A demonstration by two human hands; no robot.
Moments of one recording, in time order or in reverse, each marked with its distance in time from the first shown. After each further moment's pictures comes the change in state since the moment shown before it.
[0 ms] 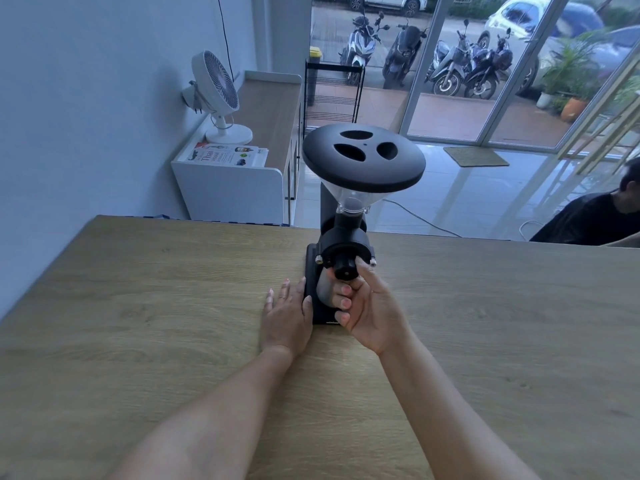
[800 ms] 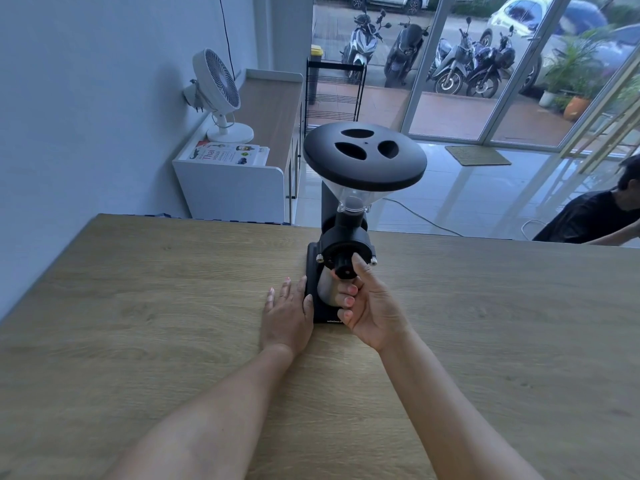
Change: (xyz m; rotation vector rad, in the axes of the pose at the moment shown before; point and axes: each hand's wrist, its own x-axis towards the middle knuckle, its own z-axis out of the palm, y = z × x) left_hand 0.000 -0.001 -0.001 -0.010 -0.005 -0.012; right_hand 0.004 0.002 0.000 -0.025 0.067 -0.032
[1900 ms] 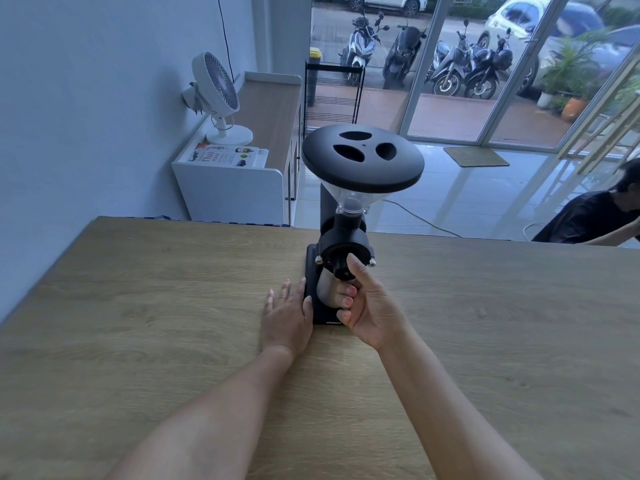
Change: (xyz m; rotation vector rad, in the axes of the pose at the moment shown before) left_hand 0.000 0.001 -0.001 0.001 0.000 0.005; right_hand 0.002 -0.002 0.000 -0.054 -0.027 -0.011
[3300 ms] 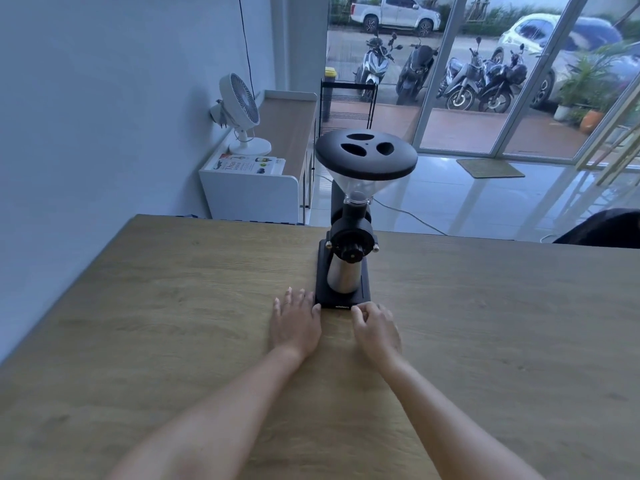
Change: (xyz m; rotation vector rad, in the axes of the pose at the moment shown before) left_hand -0.051 0.006 -0.023 0.041 -0.124 -0.038; right_hand -0.027 0.069 -0.045 -1.398 0.562 -0.215
